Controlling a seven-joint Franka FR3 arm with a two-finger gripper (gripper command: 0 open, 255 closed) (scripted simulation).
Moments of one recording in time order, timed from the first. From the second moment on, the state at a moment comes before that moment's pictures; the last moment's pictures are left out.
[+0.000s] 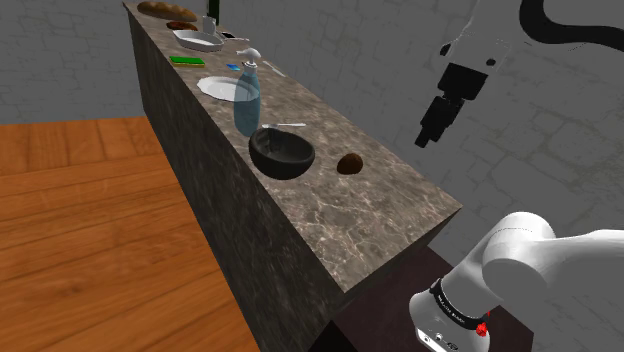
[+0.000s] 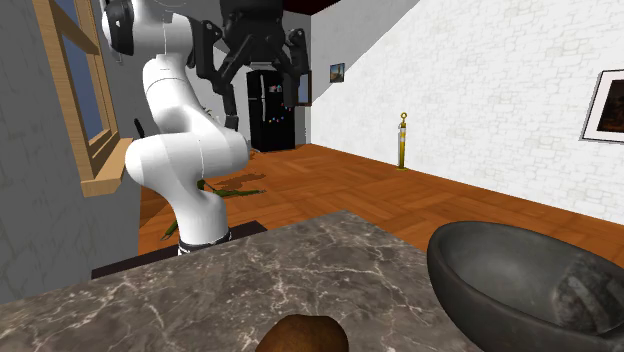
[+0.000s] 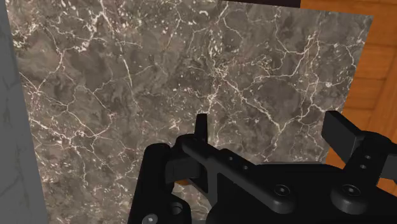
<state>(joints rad) 0.02 -0.82 0.01 -2.34 0.10 1.46 0.00</state>
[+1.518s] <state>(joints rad) 0.23 -0.20 -0.12 -2.33 -0.33 2.05 -0.97</state>
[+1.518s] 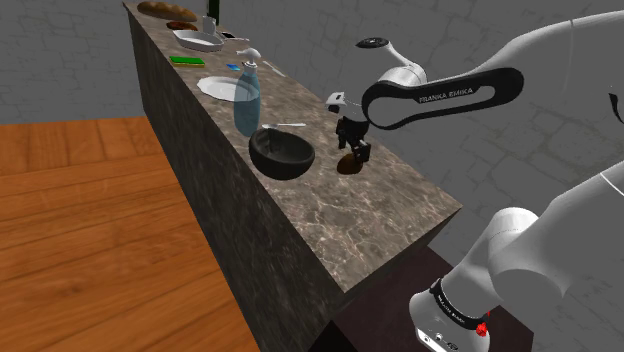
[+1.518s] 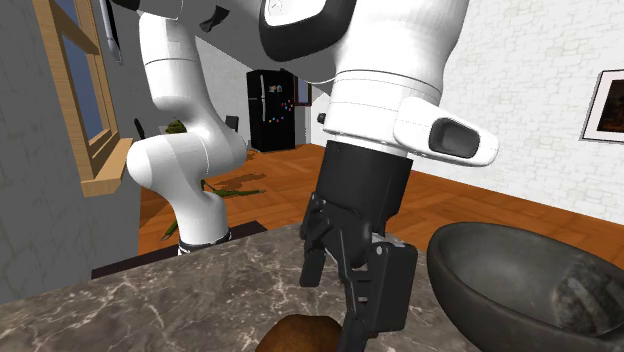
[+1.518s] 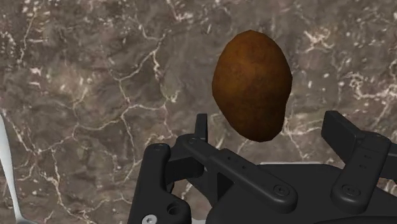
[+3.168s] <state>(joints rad) 0.22 -0.14 -0.13 -2.38 -0.37 2.17 -0.98</state>
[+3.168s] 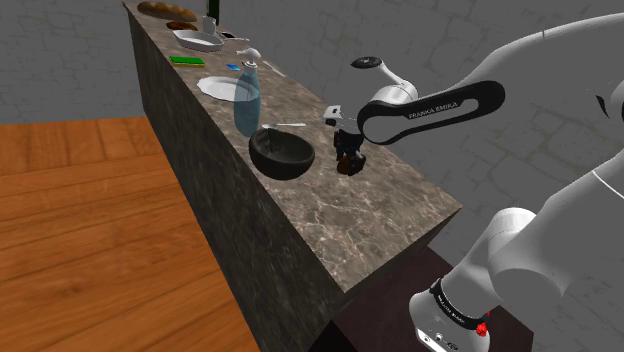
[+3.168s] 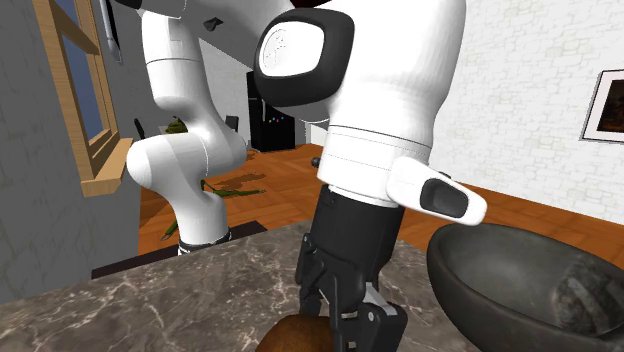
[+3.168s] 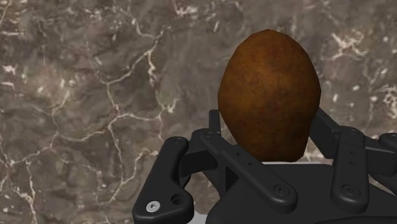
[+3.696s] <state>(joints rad) 0.22 -0.19 -0.13 -2.33 -0.35 2.07 -1.01</state>
